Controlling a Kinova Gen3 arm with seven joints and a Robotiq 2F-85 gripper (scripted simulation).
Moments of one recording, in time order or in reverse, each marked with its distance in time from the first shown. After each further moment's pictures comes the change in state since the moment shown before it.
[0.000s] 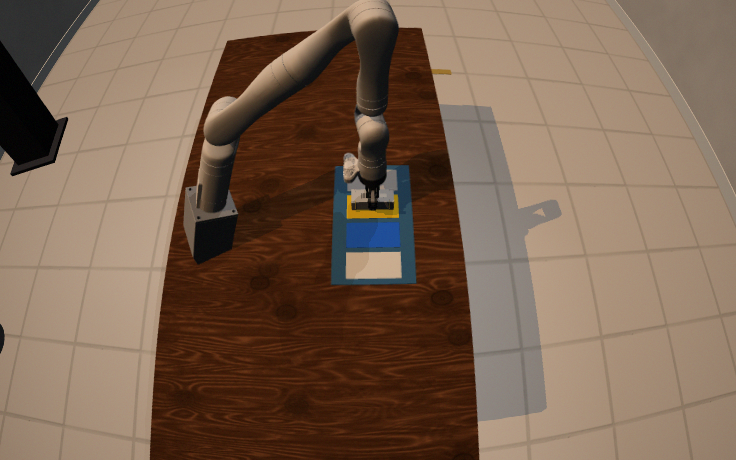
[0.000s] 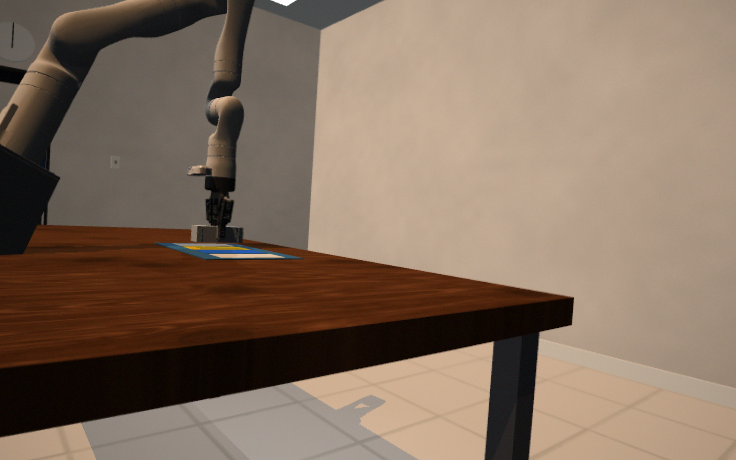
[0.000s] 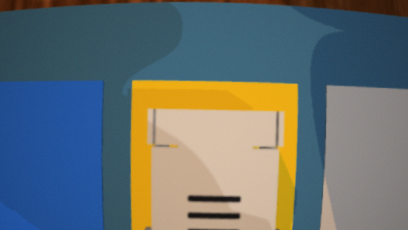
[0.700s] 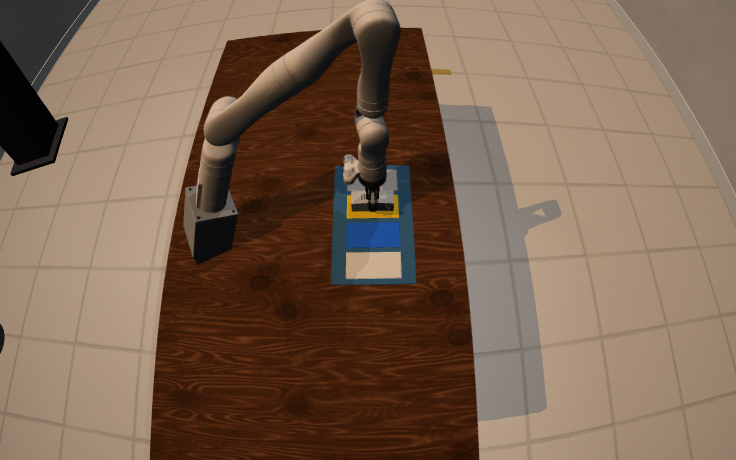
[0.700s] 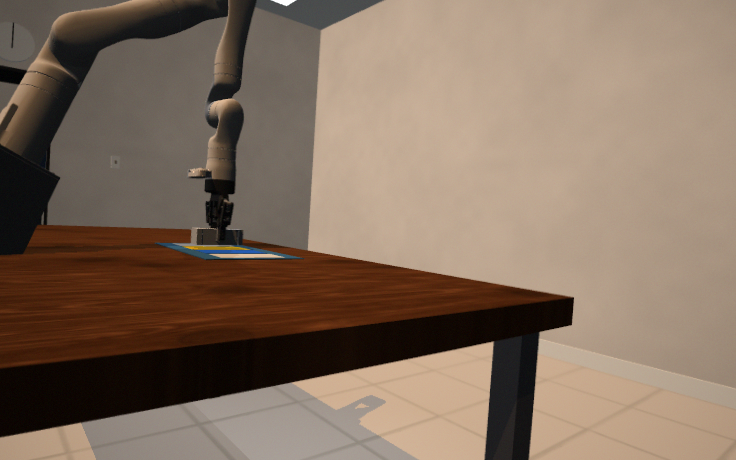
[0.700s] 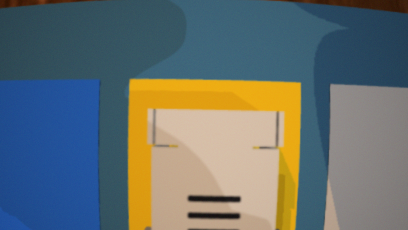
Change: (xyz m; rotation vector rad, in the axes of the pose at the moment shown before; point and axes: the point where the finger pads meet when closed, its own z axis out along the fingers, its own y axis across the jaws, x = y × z) arm 0.000 0.000 0.006 0.000 0.000 0.000
